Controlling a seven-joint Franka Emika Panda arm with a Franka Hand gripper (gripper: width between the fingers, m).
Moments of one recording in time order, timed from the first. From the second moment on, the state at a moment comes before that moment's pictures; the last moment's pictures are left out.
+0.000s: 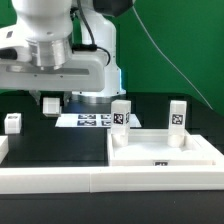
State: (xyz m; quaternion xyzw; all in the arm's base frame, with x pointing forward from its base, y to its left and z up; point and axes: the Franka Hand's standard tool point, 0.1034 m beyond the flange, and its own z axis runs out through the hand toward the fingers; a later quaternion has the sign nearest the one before) arm 0.468 -0.118 0.078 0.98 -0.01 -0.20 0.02
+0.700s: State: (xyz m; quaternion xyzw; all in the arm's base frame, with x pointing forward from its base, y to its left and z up) arm 0.500 -0.113 0.092 1.00 0.01 0.00 0.05
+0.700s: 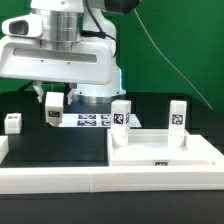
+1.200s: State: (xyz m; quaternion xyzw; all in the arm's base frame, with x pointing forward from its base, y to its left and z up) arm 0.508 -0.102 0.093 0.99 0.00 0.08 0.07
